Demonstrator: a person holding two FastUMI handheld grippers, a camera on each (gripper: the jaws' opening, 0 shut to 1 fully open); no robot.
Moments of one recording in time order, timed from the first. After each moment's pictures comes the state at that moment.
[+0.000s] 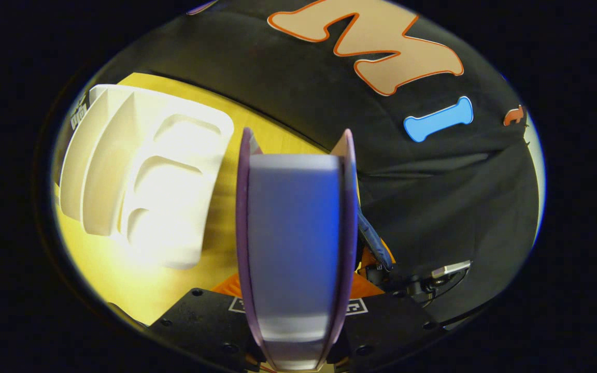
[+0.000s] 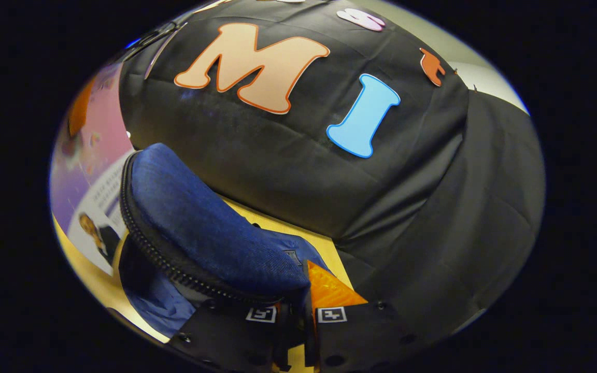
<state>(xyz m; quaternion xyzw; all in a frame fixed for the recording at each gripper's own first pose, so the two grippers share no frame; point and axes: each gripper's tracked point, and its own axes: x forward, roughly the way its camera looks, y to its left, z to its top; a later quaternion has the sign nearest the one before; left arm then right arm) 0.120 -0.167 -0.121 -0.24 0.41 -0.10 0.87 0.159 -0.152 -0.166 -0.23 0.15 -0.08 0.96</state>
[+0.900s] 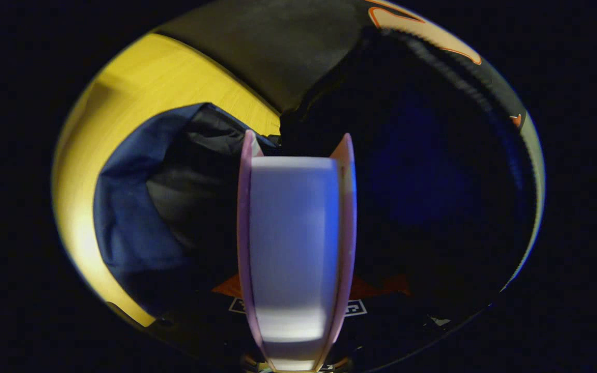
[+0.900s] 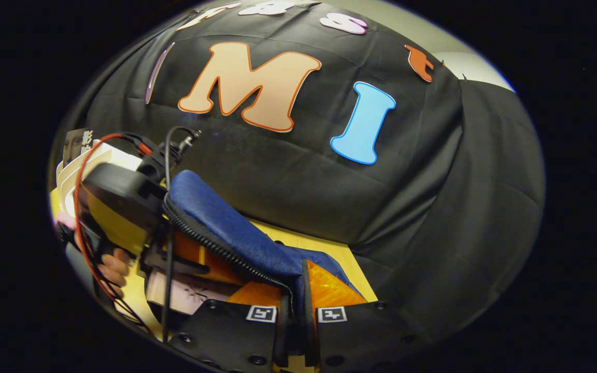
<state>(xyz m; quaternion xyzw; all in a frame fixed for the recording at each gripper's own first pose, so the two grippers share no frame) 0.218 -0.311 -0.248 -0.33 0.38 -0.22 0.83 0.141 -0.129 -0.153 -0.19 0.12 -0.04 0.97</state>
